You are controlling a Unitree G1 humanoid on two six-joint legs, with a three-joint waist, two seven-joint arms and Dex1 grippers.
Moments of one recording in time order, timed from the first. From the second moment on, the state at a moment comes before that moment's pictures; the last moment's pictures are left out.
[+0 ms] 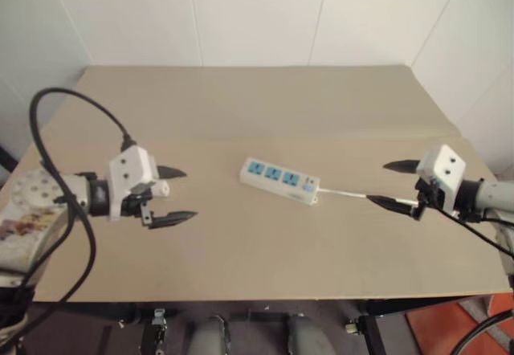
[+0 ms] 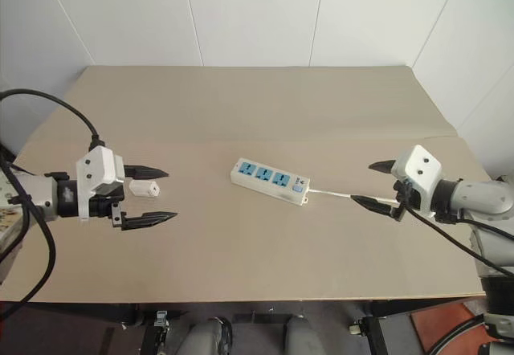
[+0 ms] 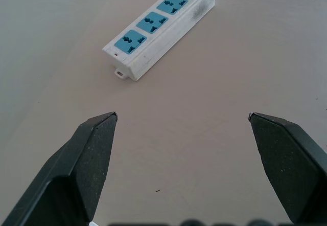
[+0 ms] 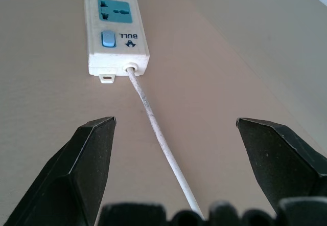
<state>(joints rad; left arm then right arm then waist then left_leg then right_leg) -0.28 1.02 0.15 -0.36 -0.45 0.51 -1.10 -0.32 -0.93 -0.18 0.06 0.26 0.15 1.10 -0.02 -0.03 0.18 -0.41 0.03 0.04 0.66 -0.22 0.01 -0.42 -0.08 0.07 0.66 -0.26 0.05</state>
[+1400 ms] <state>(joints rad) -0.42 1.02 0.09 -0.38 -0.47 0.55 -1.11 -0.88 -0.47 -0.01 1.10 0.18 -0.42 1.37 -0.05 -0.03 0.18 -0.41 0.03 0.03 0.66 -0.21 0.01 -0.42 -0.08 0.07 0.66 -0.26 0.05</state>
